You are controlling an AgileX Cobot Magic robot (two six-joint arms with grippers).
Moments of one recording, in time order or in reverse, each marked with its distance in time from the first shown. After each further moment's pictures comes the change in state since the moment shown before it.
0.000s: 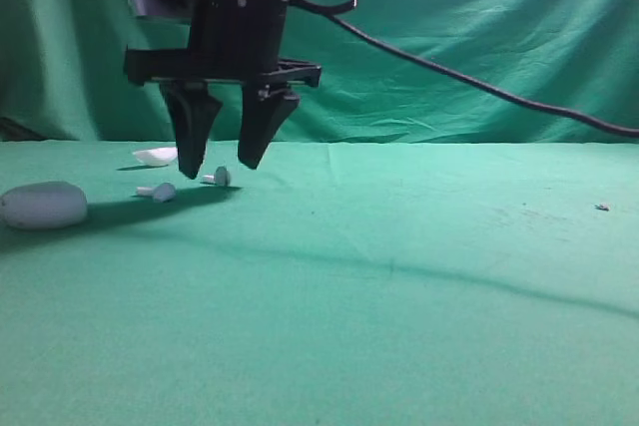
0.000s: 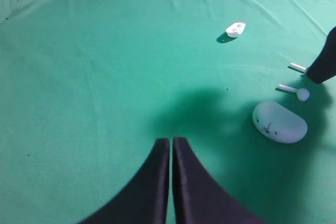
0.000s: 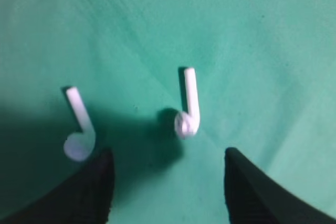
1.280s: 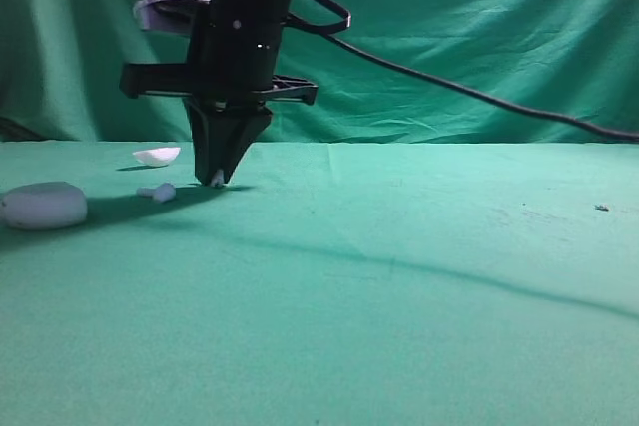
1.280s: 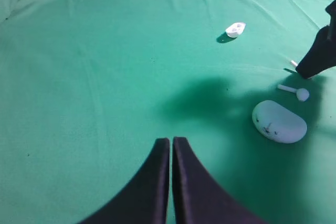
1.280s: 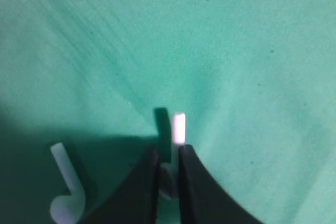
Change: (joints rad) left arm 0.000 0.000 0.000 0.000 0.000 0.000; right arm -0.008 0.112 -0.072 0.036 -0.093 0.041
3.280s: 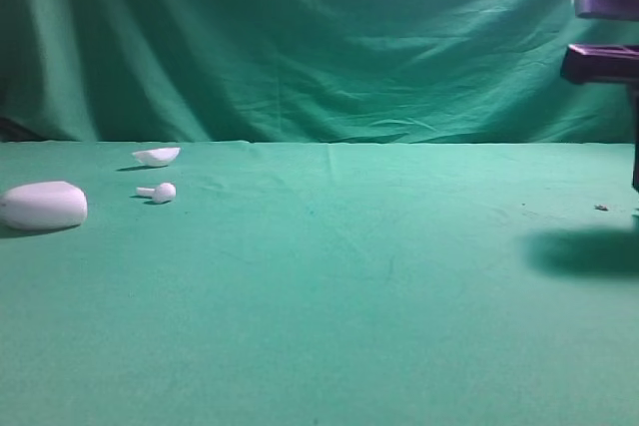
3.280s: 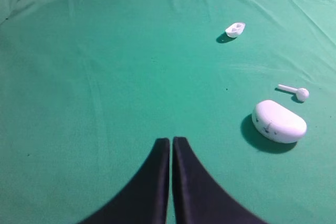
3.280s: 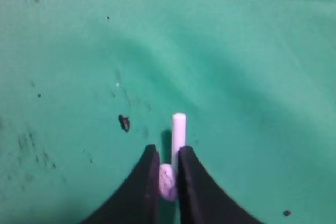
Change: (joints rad) left arm 0.000 0.000 0.000 0.000 0.000 0.000; right arm -0.523 -0.755 1.199 -0.034 -0.360 0.203
